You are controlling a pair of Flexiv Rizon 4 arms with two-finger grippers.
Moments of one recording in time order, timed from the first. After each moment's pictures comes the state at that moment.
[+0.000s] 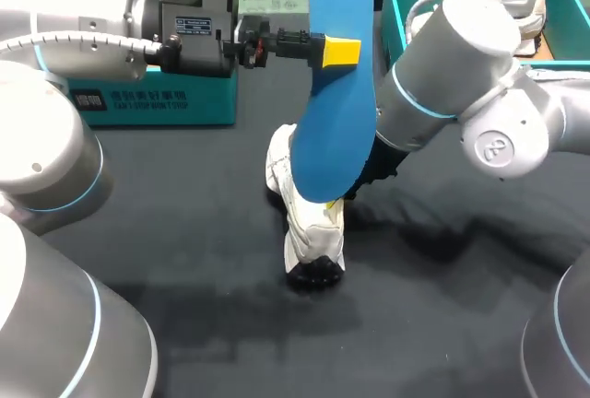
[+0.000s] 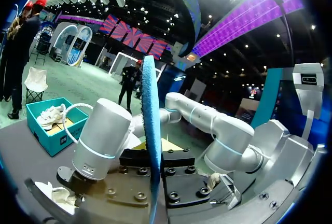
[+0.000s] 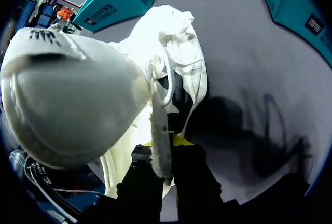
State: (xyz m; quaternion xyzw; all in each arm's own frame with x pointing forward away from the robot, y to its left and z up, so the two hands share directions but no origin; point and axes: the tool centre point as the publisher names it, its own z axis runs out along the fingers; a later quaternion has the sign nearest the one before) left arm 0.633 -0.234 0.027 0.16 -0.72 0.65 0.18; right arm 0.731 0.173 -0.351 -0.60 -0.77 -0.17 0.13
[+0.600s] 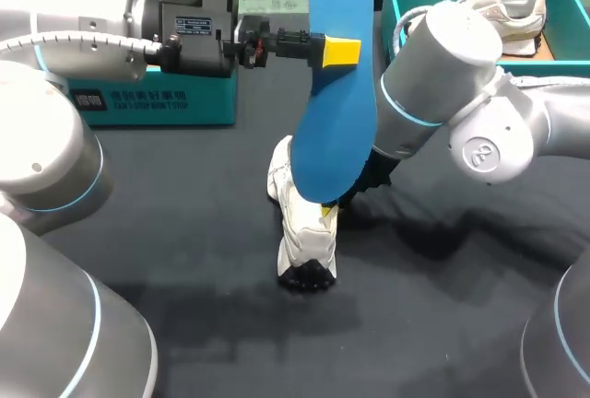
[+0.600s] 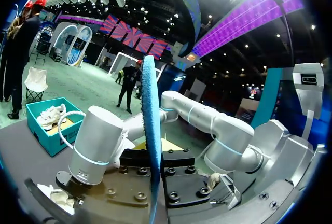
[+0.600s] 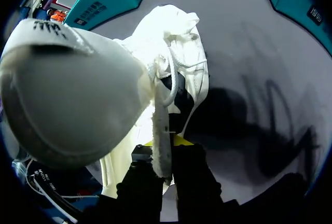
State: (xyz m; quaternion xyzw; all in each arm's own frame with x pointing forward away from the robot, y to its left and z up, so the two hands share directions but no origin) left arm 0.633 -0.234 0.027 0.16 -0.72 0.65 0.18; right arm 0.732 0.178 -0.377 -0.62 -0.75 -0.16 0.14
